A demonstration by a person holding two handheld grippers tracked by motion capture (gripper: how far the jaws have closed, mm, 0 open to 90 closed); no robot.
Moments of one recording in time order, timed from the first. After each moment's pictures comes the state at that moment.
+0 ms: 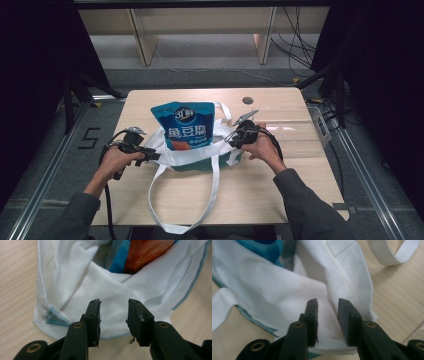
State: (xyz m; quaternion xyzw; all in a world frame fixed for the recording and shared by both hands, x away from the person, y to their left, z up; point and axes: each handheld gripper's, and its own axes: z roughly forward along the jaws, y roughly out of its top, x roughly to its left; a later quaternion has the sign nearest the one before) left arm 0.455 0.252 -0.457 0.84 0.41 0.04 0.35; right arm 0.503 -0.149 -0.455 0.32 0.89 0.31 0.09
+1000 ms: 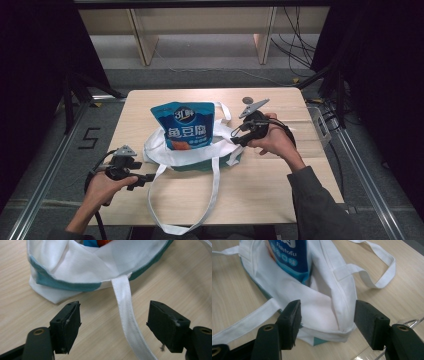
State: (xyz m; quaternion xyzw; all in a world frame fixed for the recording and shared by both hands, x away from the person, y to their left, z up) left arm 0.372 0.250 -0.446 0.84 0.42 0.09 0.34; right arm 0.475 -0.161 -0.384 0.28 0.90 0.32 0.10
